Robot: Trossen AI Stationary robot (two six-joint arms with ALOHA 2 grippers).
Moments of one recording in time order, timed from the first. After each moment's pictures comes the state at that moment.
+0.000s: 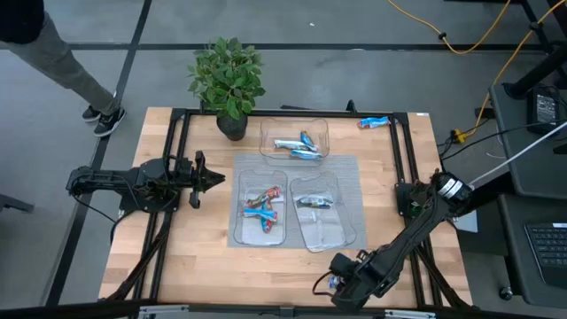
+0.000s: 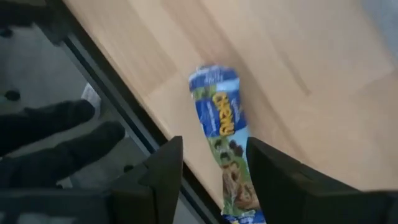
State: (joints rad) left arm 0.00 0.03 0.01 0.06 -0.09 -0.14; right arm 0.82 1.88 1.40 -0.81 0.02 1.47
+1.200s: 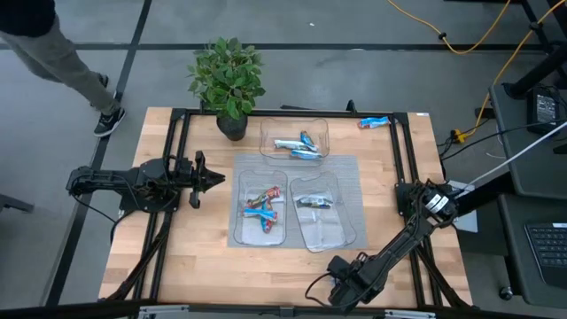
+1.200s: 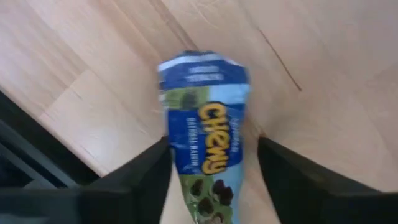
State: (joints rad) left arm 0.00 0.03 0.01 0.06 -0.09 -0.14; right arm 0.82 2.06 1.40 -0.83 -0.03 1.51
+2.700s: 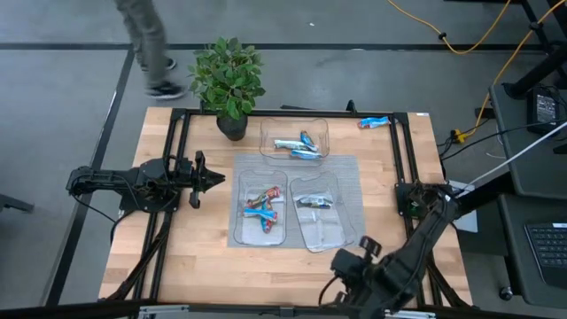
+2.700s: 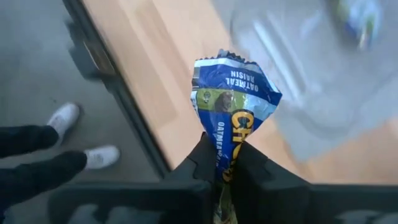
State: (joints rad) left arm 0.00 0.03 0.01 0.06 -0.09 -0.14; right arm 0.83 2.03 2.17 -1.57 0.28 1.32
